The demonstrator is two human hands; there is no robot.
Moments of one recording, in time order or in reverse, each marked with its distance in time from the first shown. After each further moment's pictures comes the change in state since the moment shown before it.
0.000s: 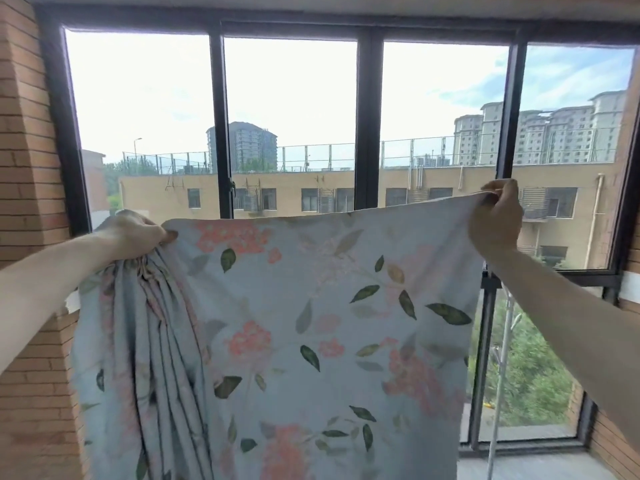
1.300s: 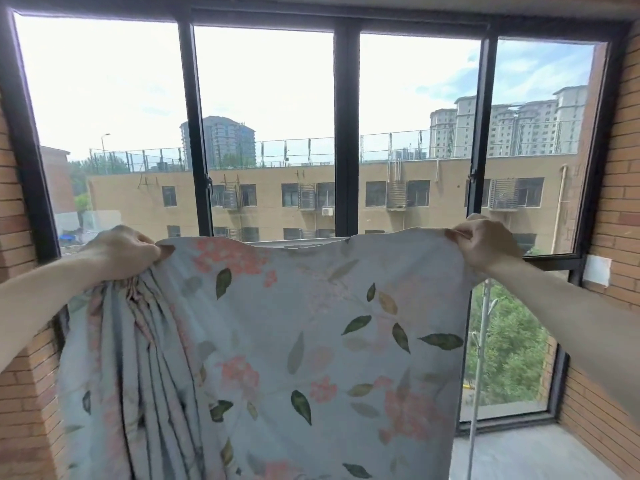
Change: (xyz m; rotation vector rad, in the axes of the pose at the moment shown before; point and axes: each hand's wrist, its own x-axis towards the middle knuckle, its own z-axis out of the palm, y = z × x) left_hand -0.011 0.003 0.026 0.095 -0.104 0.130; right_hand -0.008 0.056 -0.030 -0.362 -0.299 -0.205
